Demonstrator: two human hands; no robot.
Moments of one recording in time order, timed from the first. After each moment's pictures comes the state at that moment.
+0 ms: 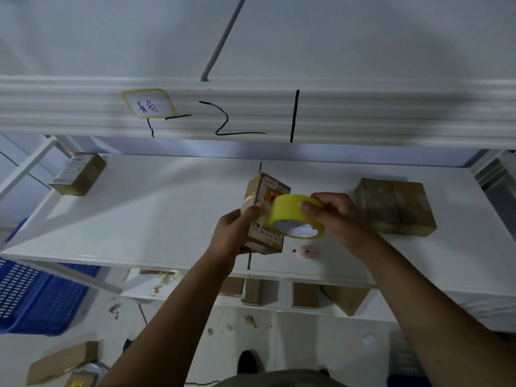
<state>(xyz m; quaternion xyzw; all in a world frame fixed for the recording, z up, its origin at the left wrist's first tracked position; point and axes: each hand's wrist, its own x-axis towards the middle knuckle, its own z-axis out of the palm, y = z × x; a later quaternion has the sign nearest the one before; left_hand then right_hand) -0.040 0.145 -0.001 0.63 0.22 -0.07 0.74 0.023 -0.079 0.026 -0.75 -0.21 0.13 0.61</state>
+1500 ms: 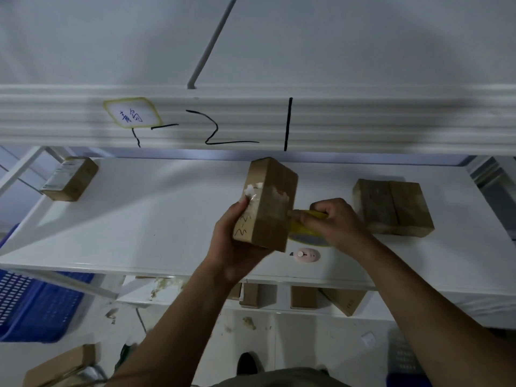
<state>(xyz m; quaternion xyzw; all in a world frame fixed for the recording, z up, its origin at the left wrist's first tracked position) -0.038 0.138 0.007 0.36 0.11 -0.15 0.91 0.038 -0.082 0.008 -0.87 -0.15 0.08 0.47</state>
